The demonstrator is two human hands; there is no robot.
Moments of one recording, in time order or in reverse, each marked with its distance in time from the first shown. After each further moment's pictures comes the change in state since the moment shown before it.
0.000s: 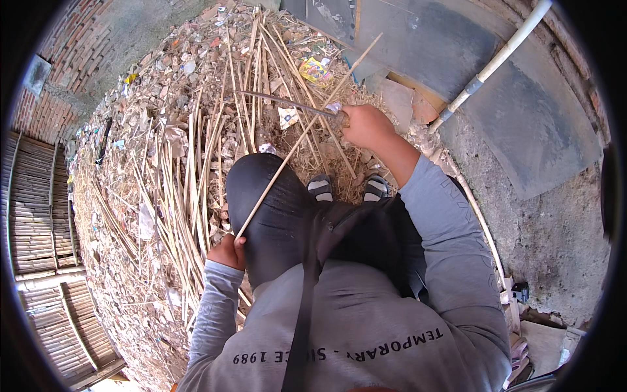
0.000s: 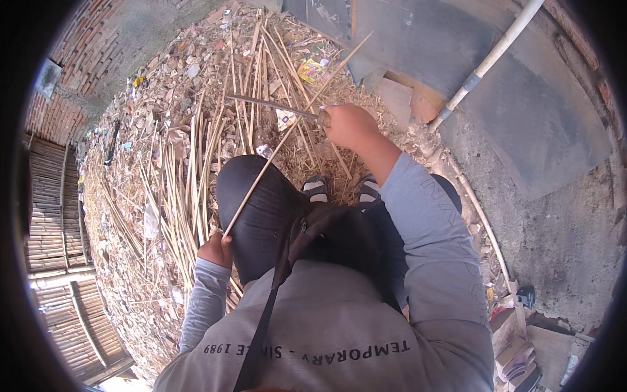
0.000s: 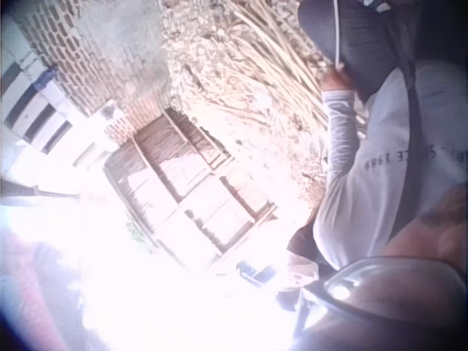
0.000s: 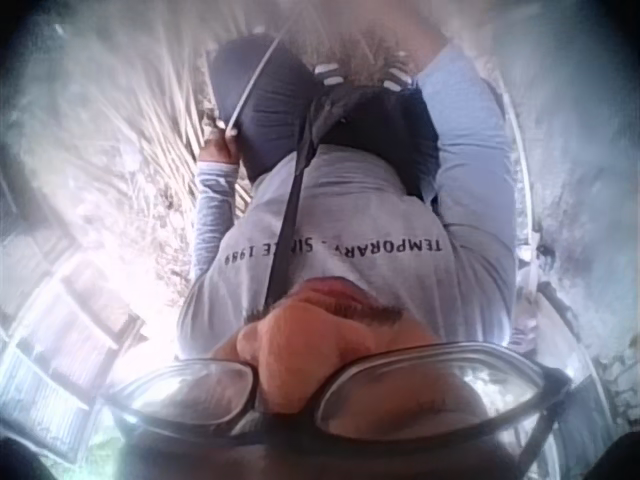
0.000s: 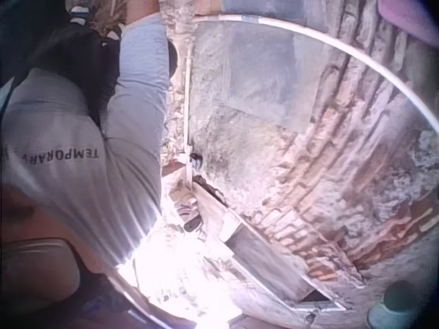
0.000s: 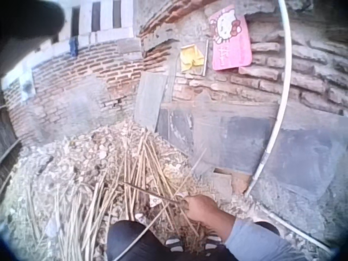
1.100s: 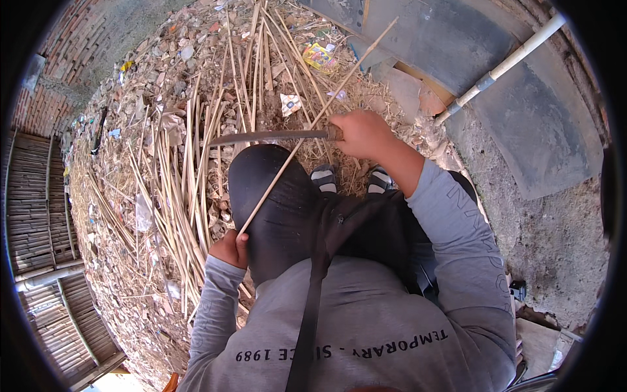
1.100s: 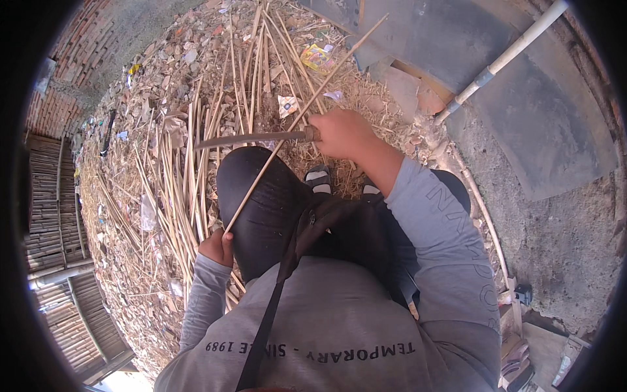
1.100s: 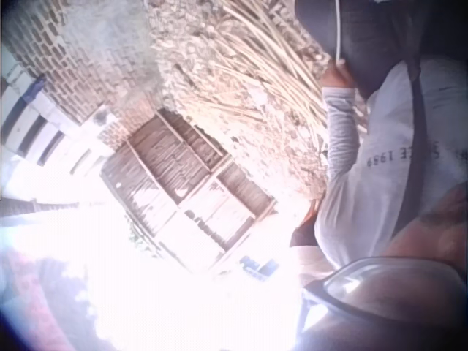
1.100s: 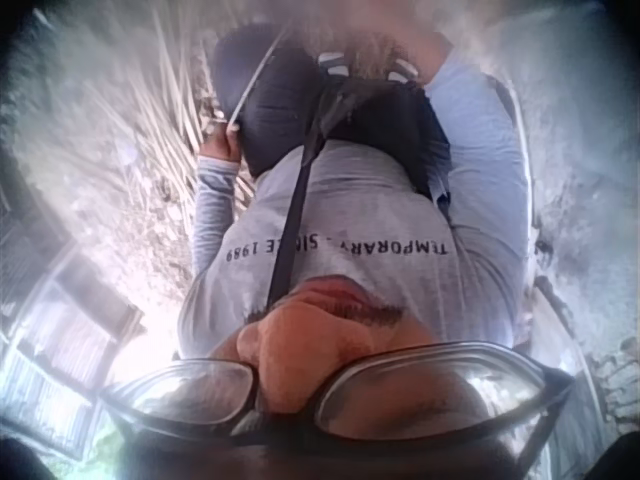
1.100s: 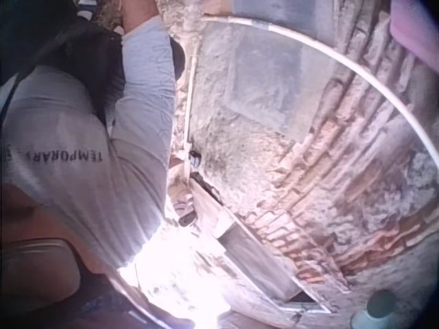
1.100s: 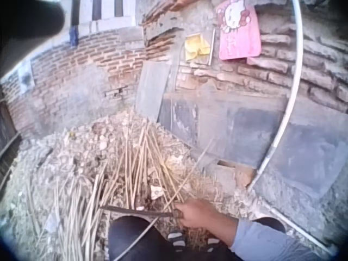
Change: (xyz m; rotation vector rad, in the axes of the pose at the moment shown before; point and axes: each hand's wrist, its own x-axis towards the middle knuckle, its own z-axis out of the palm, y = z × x) left_hand -0.002 -0.009 -0.002 -0.120 -0.056 0.017; right_hand -0.009 -0.034 0.010 -0.062 -0.221 -0.244
